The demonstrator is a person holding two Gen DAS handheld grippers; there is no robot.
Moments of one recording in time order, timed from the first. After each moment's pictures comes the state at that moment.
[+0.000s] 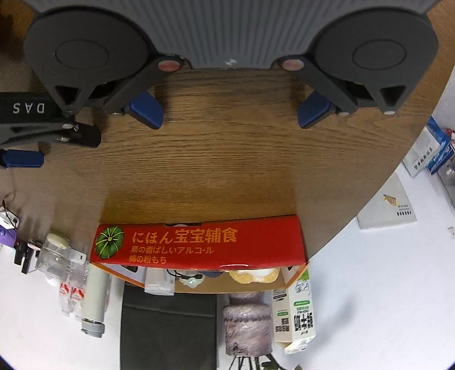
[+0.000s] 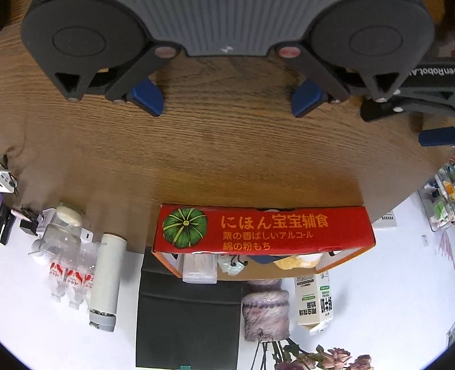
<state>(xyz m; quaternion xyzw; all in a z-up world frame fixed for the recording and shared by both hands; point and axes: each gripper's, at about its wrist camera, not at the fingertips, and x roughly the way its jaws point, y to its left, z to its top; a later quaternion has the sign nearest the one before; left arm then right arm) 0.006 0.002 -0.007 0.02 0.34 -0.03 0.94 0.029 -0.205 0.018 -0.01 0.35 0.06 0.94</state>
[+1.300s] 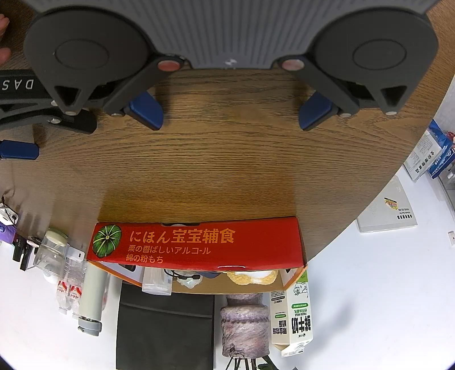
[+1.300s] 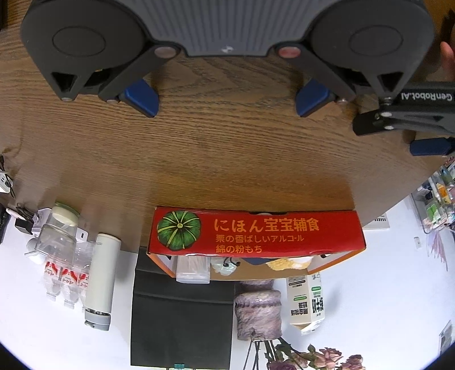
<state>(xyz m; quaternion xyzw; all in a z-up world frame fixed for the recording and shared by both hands) 0.008 0.004 -0.008 0.02 0.34 -0.03 0.94 0.021 -0.205 0.017 -0.02 0.34 0.08 0.94</state>
